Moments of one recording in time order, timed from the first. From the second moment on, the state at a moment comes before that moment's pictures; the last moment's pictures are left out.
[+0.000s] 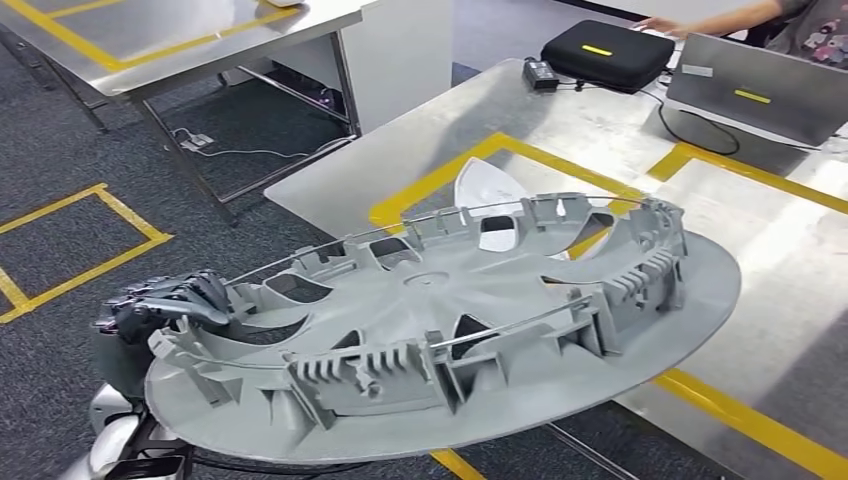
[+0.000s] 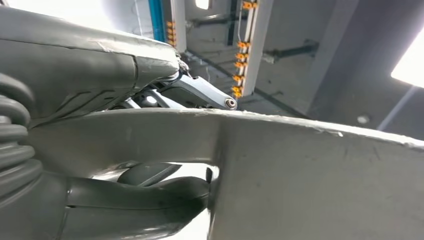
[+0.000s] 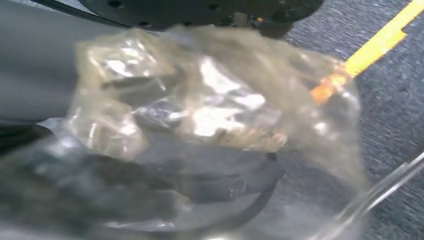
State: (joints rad) left arm -0.05 0.13 -0.54 -1.98 -0.20 0.50 -0.63; right arm -0.02 0.32 -1.33 -0.58 1.35 0.11 -0.49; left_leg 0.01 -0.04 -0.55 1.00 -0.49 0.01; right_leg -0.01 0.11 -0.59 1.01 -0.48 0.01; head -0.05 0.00
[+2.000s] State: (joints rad) left arm -0.09 0.05 -0.59 -1.76 -0.51 0.42 -0.62; right arm -0.03 0.27 -1.33 -0.47 1.35 0.08 -0.50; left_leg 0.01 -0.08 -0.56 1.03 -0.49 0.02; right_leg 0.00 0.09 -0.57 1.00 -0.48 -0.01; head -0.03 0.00
